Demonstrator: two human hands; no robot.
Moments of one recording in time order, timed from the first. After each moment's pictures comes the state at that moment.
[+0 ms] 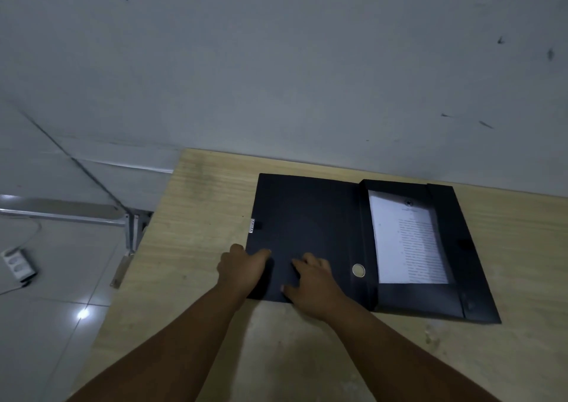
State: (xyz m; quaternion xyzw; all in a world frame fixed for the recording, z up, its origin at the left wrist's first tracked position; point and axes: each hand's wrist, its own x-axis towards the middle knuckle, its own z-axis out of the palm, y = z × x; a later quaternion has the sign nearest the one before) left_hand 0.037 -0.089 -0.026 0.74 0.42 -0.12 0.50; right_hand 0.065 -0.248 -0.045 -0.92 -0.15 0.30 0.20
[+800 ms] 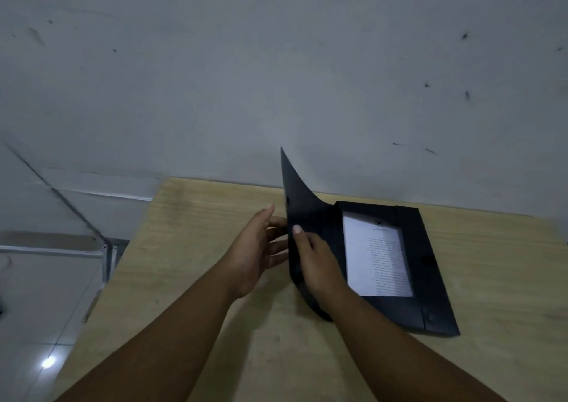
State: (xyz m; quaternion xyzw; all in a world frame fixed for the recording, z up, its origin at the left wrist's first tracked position) left_hand 0.070 -0.136 0.080 0.56 0.18 -0.12 0.80; right_hand 0.088 -0.272 0.056 -0.82 0.02 0.17 0.55
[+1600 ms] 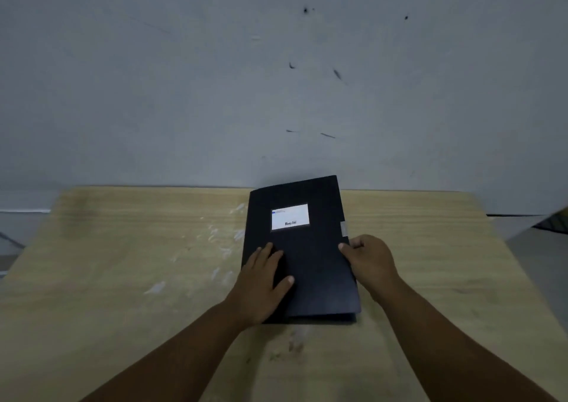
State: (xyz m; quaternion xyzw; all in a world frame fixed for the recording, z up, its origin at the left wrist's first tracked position) left_hand 0.104 -0.349 -0.023 0.93 -0.02 -0.14 0.33; right_hand 0.170 -0.575 0.030 -0.88 0.15 0.09 0.44
